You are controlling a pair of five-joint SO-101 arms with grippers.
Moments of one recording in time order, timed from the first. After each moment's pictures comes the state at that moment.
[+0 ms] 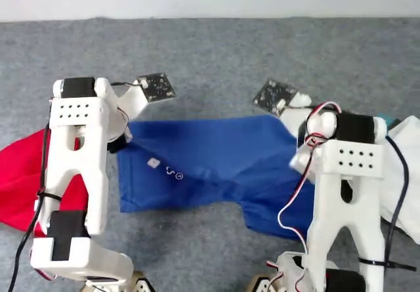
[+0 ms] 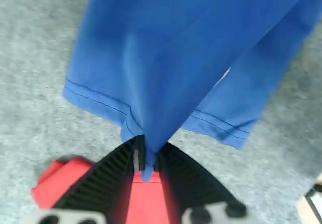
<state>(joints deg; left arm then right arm) -5.8 2.6 2.6 96.1 -55.5 3.2 -24.5 16.5 95.0 57.6</state>
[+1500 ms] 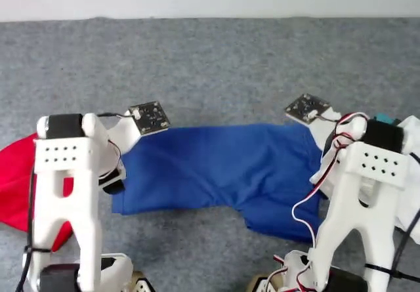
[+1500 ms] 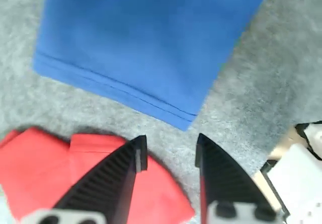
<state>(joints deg) -7.4 -21.1 22.9 98.8 -55.5 15.0 -24.5 19.4 99.8 57.0</state>
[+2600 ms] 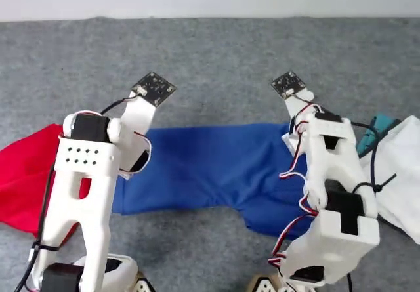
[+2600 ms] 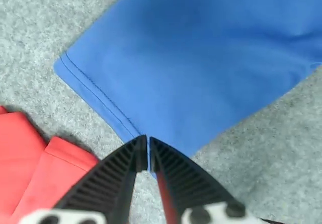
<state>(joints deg) 2.7 -21.2 22.9 91.5 -19.7 6.2 10.9 22.2 43.7 37.9</state>
